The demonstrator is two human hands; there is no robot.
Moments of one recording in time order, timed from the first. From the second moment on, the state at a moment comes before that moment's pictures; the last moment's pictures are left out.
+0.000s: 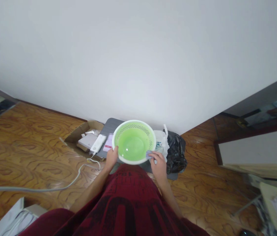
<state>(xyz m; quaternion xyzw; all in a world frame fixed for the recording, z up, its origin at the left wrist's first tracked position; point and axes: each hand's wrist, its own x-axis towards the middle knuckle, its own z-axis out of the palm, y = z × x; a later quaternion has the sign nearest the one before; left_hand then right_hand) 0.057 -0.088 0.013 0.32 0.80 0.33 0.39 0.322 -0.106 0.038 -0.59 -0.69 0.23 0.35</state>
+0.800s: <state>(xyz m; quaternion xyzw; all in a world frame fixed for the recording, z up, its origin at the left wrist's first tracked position) 0.056 -0.087 0.020 0.33 0.80 0.31 0.40 0.321 -0.108 0.039 -0.59 -0.70 0.23 0.33</state>
